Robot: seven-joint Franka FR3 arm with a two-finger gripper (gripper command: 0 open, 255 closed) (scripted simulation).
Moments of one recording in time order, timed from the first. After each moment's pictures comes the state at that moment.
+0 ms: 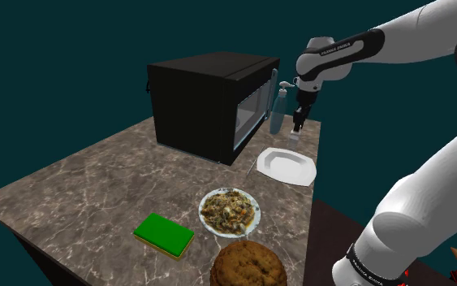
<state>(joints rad) -0.07 -0.23 -0.41 -2.22 -0.09 1.99 -0.58</state>
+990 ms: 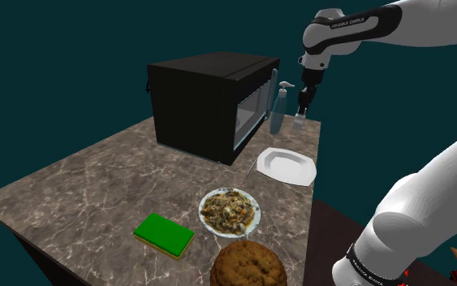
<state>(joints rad) -0.07 -0.26 -0.39 -2.05 -0.10 1.78 -0.57</state>
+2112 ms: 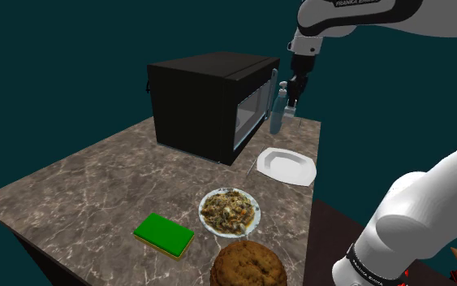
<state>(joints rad) -0.01 -0.35 -0.26 -2.01 -0.08 1.66 -0.39</state>
